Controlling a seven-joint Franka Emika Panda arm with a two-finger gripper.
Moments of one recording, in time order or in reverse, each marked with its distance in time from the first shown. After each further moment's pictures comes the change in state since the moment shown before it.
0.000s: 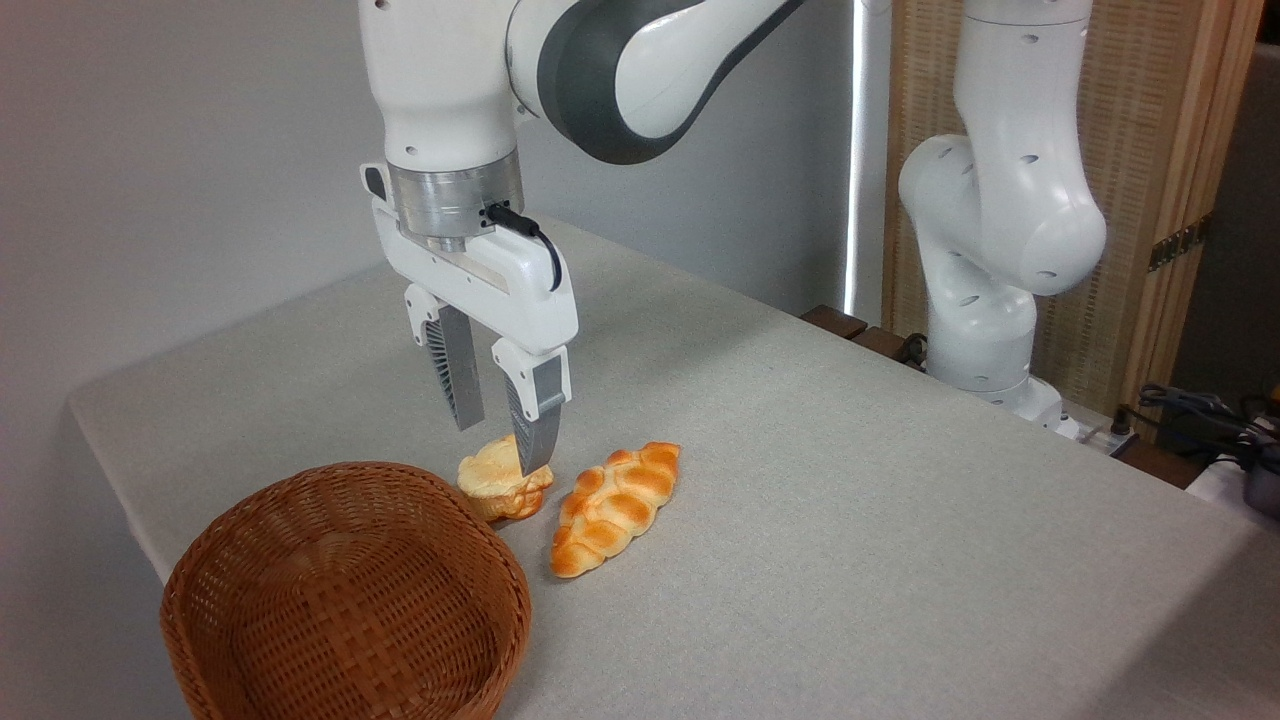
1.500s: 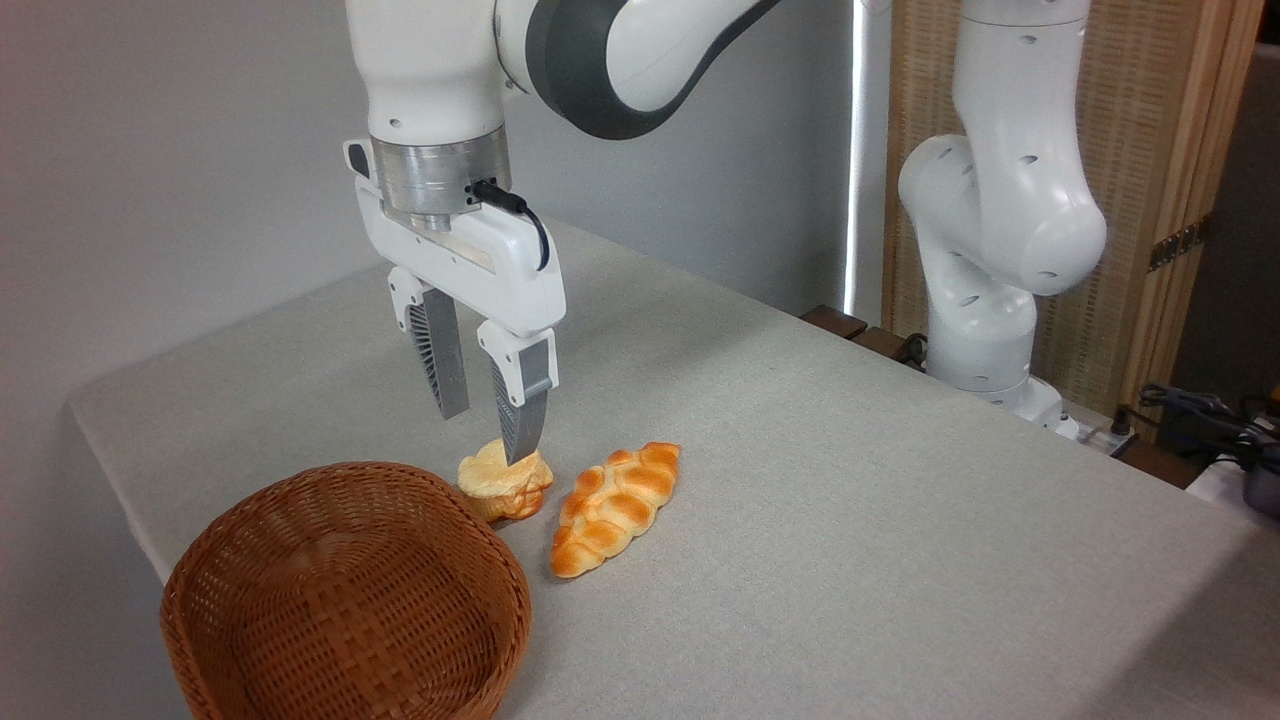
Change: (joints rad) arm 0.003 0.013 0.004 0.060 0.000 -0.031 0.000
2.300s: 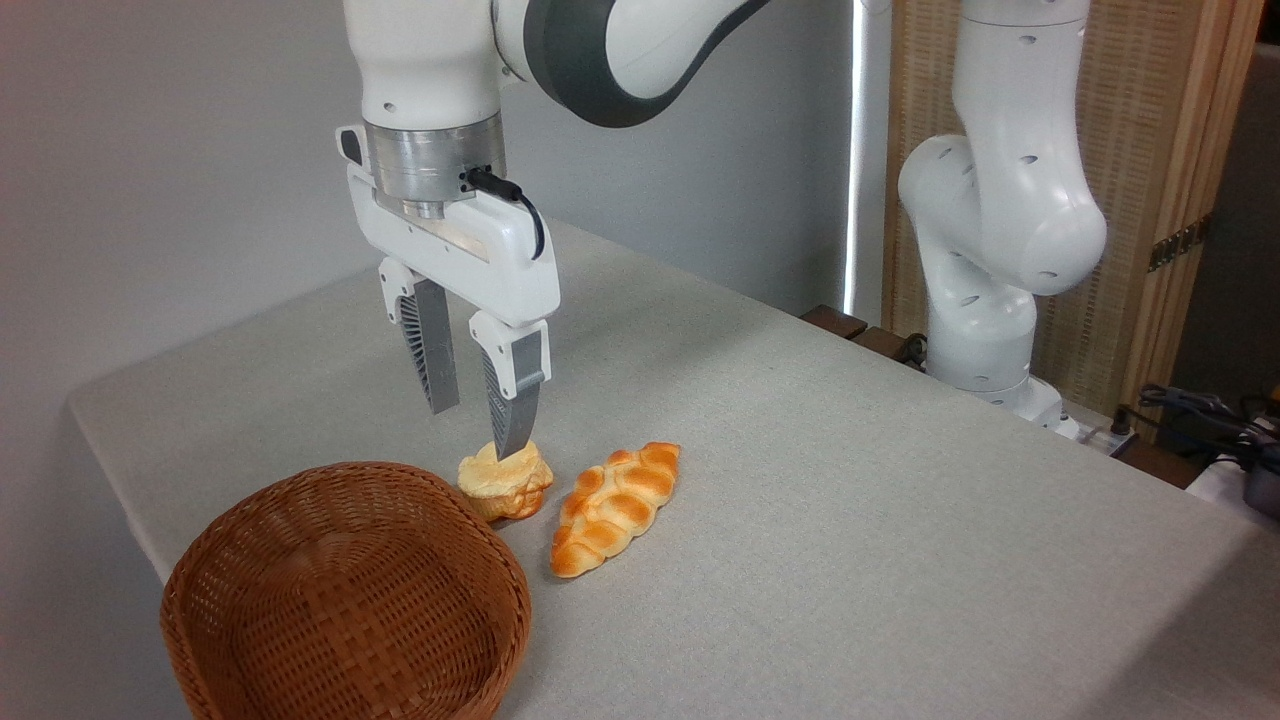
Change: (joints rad) arm 0.002 0.002 0.004 0.024 0.000 0.000 0.000
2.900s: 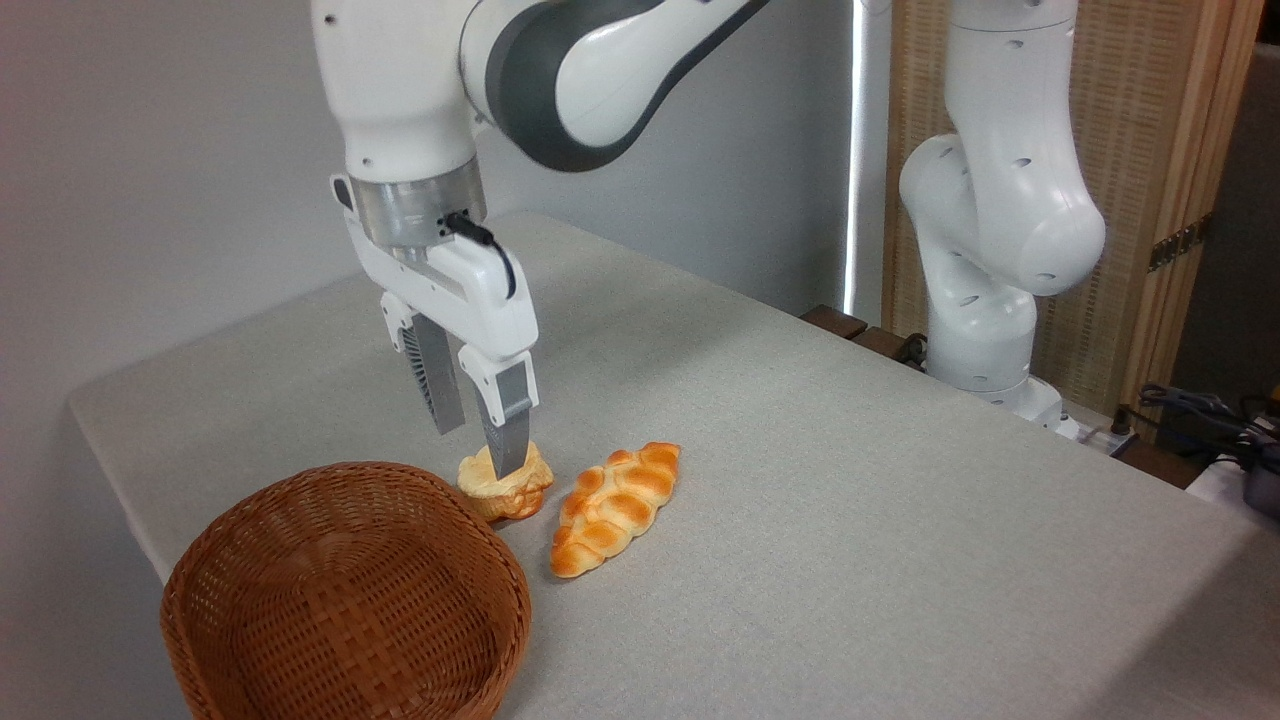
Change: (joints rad) arm -0.020 0.072 -0.032 -0.007 -0.001 -0.002 0.000
